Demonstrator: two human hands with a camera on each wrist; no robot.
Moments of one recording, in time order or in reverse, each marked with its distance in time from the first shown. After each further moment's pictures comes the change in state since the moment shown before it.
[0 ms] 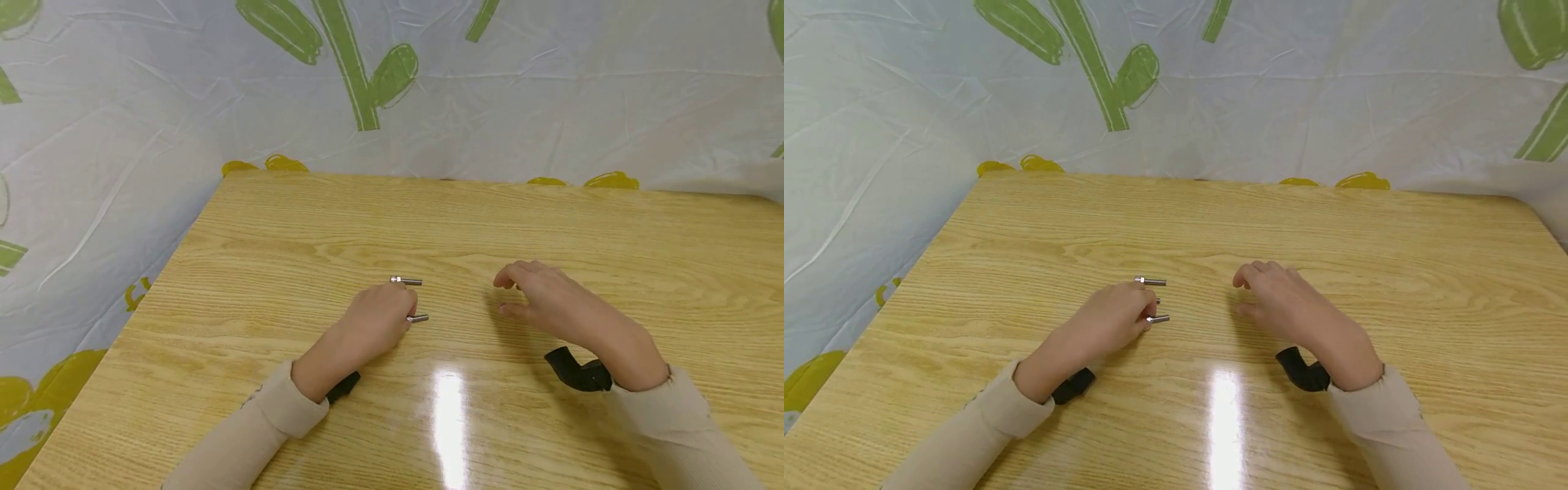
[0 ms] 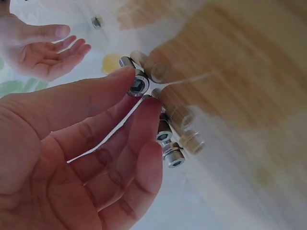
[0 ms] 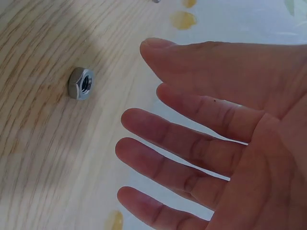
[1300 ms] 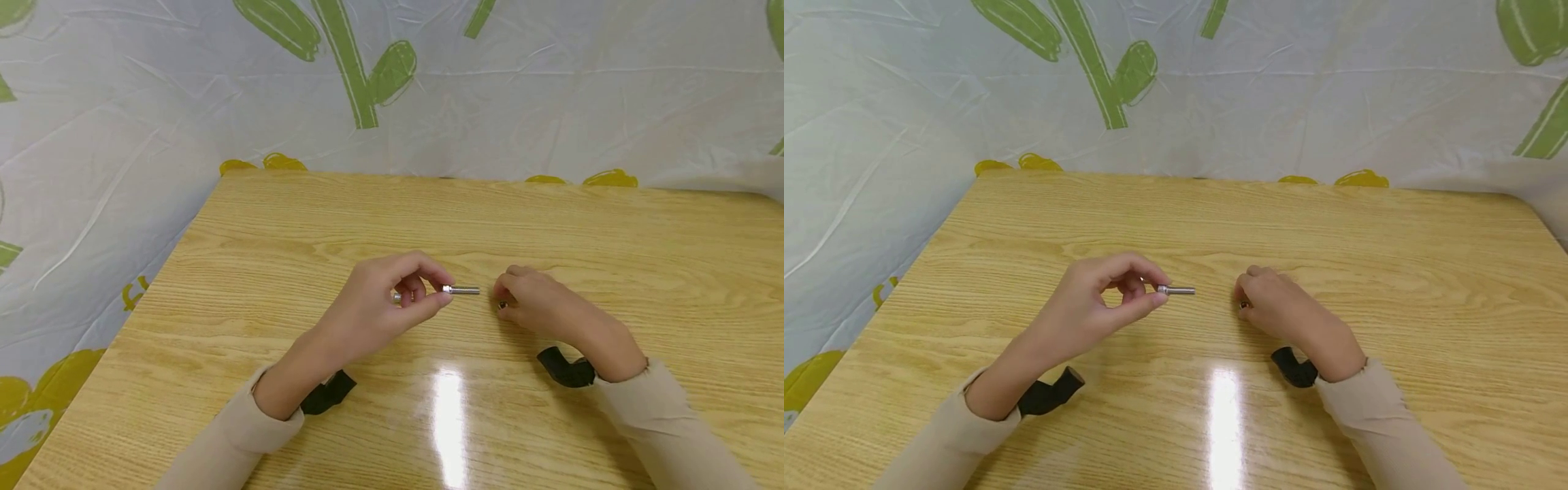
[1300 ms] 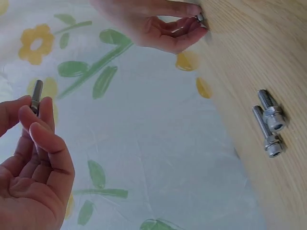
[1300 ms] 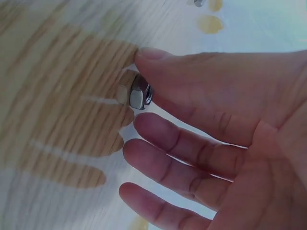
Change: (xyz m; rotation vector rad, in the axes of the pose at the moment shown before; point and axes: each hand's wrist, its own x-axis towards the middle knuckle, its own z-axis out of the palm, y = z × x) left_hand -0.032 0.016 -0.049 -0.749 0.392 0.330; right_hand 0.012 0.011 0.017 0.020 -0.077 0.034
